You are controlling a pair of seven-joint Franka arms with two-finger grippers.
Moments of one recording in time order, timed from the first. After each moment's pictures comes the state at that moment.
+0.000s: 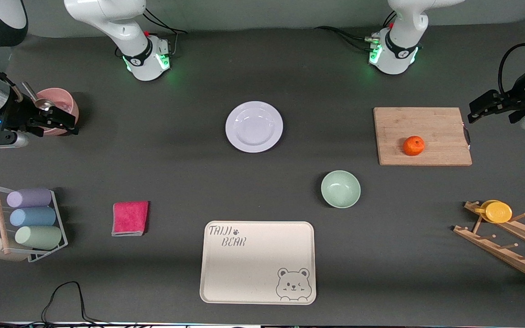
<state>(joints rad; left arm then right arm) 0.10 -0.12 -0.09 -1.76 -0.03 1.62 0.02 0.08 -0.07 -0.06 -1.76 0.03 1.62 0.02</state>
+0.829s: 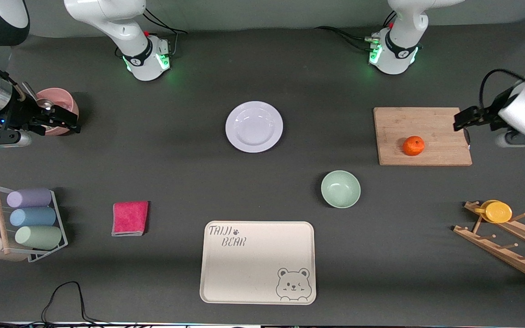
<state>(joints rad) 0.11 -0.09 -0.09 -1.98 -0.03 1.76 0.02 0.08 -0.07 -0.05 -1.76 0.03 1.61 0.02</state>
